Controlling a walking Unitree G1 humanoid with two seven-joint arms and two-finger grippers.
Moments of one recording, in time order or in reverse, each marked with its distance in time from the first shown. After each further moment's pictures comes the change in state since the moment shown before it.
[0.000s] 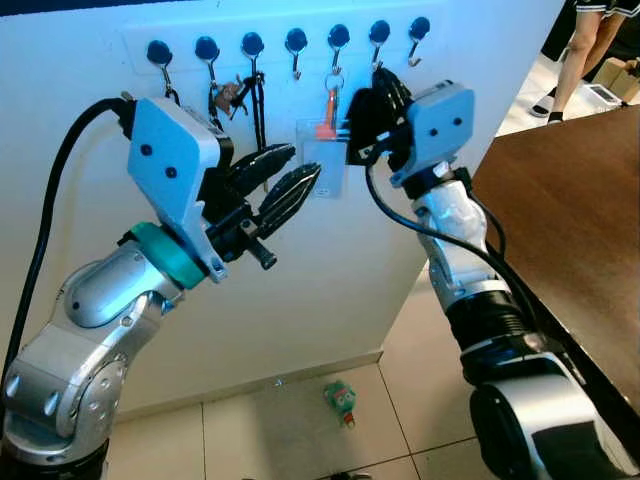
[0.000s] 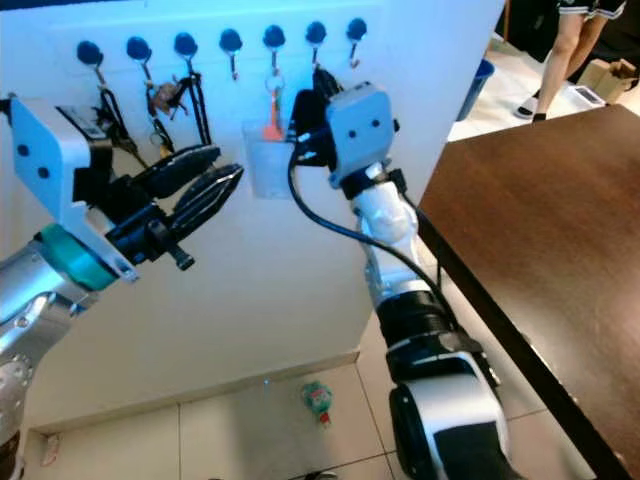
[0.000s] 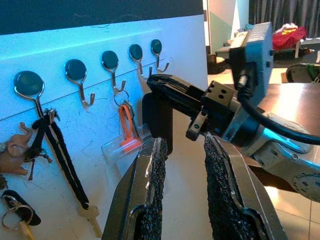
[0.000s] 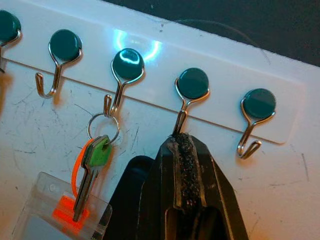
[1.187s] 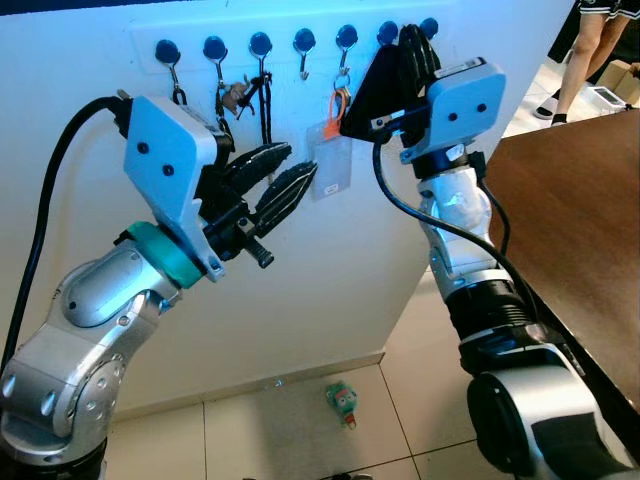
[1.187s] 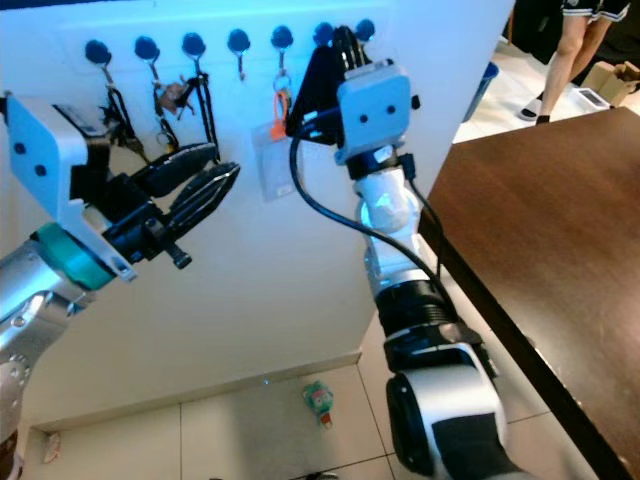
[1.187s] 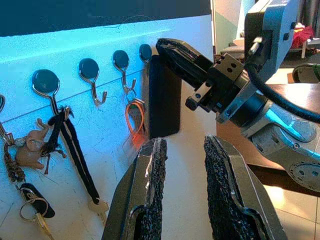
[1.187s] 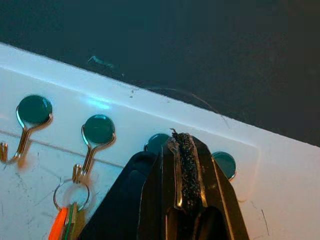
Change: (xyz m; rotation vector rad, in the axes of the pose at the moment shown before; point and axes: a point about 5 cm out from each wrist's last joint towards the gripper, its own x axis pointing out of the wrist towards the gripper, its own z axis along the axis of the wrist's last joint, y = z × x) left arm -0.001 0.002 0.001 0.005 0.000 0.012; right arm 0.014 -0.006 0.018 -0.078 -0.109 -0.113
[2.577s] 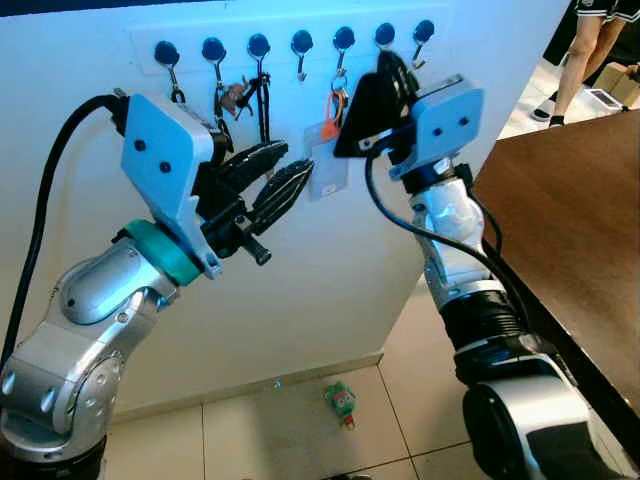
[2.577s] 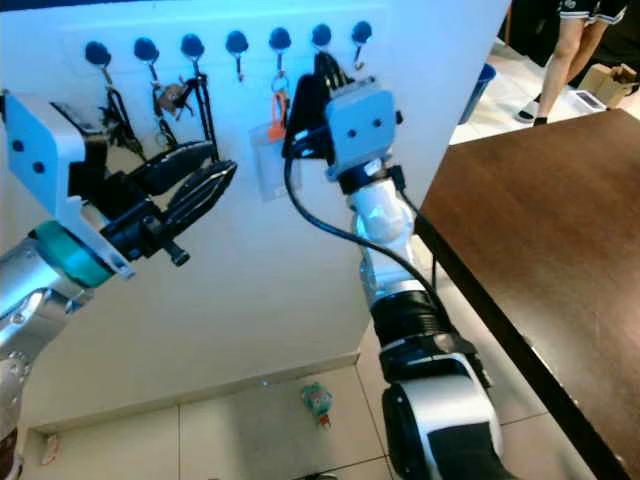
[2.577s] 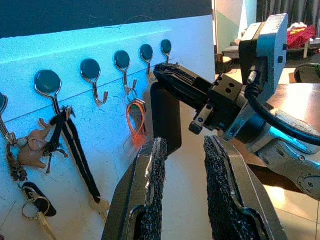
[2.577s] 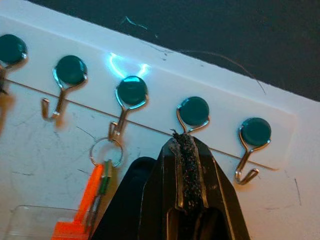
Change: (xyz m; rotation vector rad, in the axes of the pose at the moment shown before) left arm 0.000 0.002 0.000 -0.001 0.010 0.010; right arm -0.009 0.010 -0.013 0.032 0.097 0.074
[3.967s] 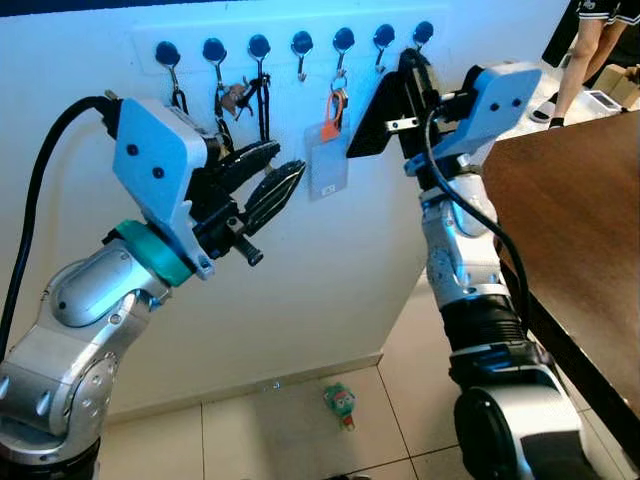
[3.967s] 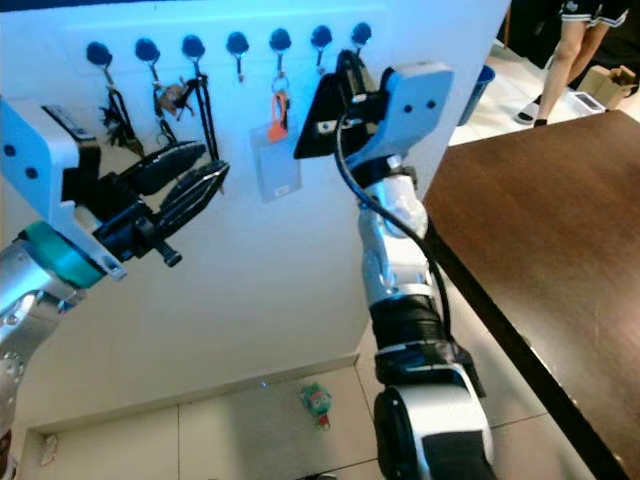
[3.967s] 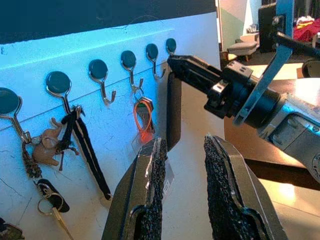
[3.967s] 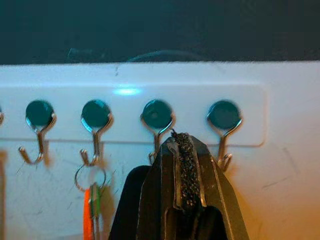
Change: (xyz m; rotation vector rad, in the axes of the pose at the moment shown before) left arm -0.004 0.005 -0.001 0.037 0.003 0.012; right arm -0.001 -0.012 0.001 0.327 0.025 -0.049
